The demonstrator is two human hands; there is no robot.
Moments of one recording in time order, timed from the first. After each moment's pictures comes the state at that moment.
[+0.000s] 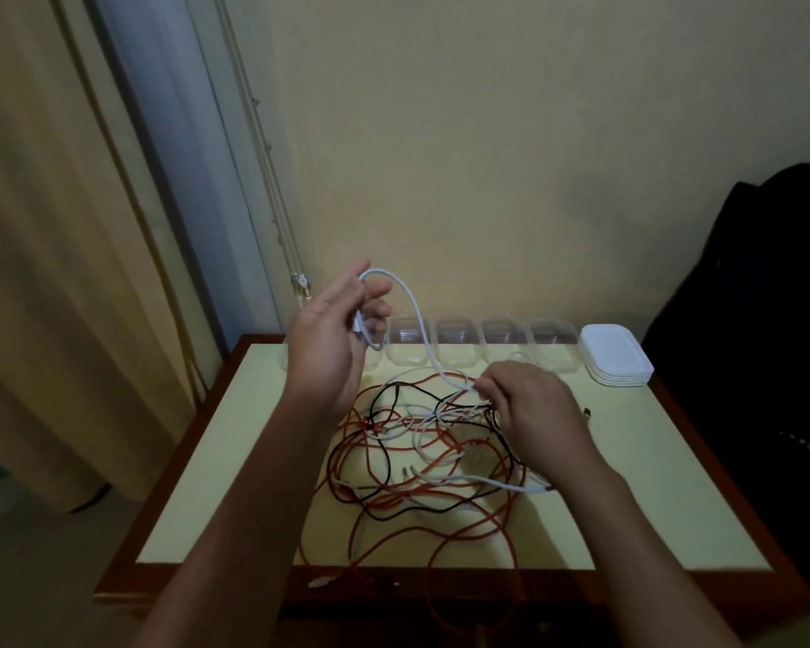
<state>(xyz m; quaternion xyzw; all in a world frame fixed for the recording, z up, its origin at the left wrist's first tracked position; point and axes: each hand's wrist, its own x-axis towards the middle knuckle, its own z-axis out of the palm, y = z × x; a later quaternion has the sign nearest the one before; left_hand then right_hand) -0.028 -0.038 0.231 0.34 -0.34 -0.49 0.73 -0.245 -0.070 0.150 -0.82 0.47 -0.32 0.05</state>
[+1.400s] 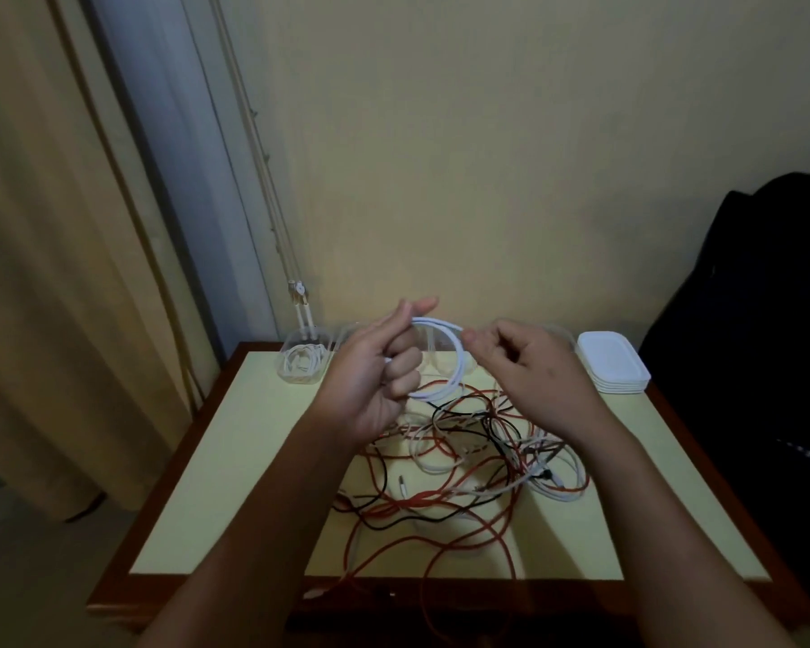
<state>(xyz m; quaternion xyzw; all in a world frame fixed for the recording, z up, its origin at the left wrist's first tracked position) -0.056 -0.035 0.229 0.28 -0.29 -0.69 0.60 -0.241 -0.071 0.215 -0.76 0.44 -0.40 0.25</state>
